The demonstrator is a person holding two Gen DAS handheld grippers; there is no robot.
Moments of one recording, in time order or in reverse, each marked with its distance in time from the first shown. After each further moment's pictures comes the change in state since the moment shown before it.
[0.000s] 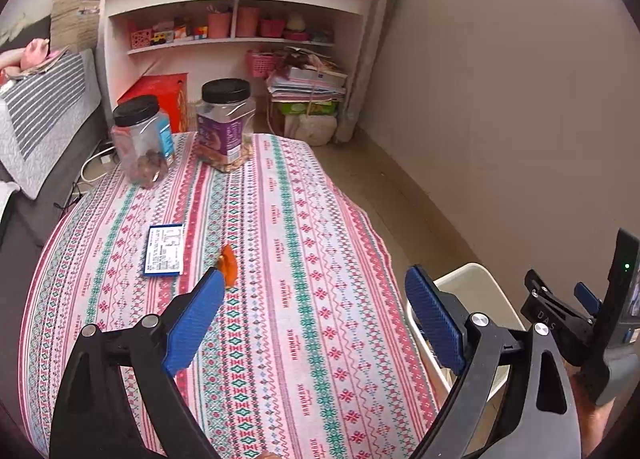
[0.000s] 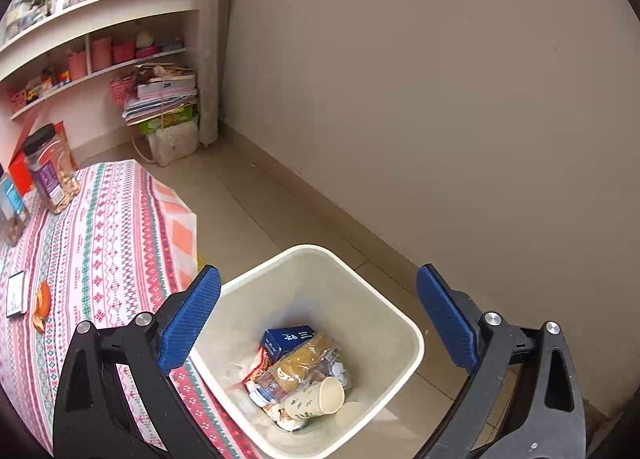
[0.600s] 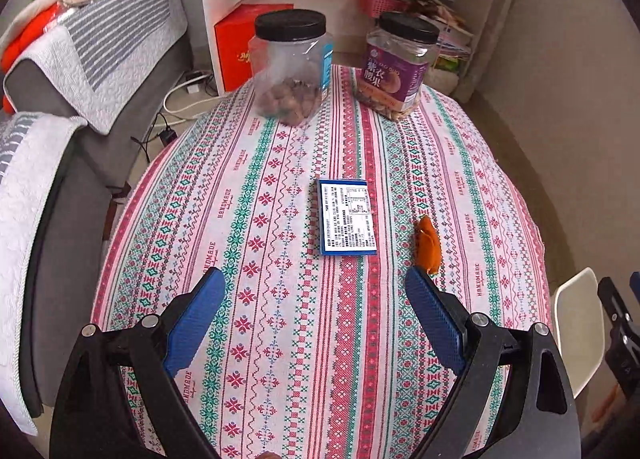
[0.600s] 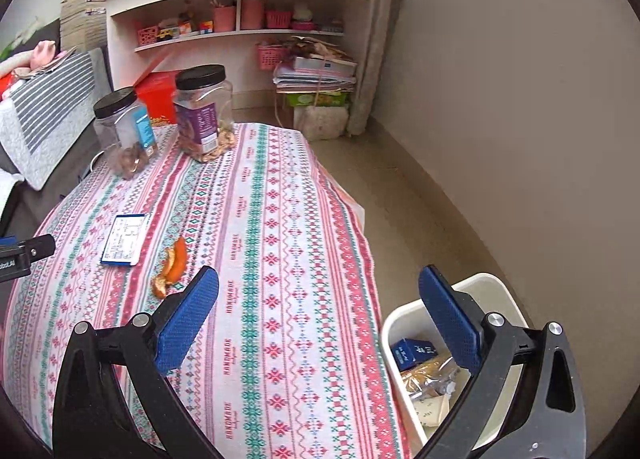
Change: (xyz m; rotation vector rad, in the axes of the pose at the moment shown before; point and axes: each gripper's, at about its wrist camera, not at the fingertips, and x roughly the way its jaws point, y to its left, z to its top) left arm 0.048 0.186 0.010 -0.145 0.229 0.234; right arm -0.029 0.160 0.006 -0.243 0.036 0.363
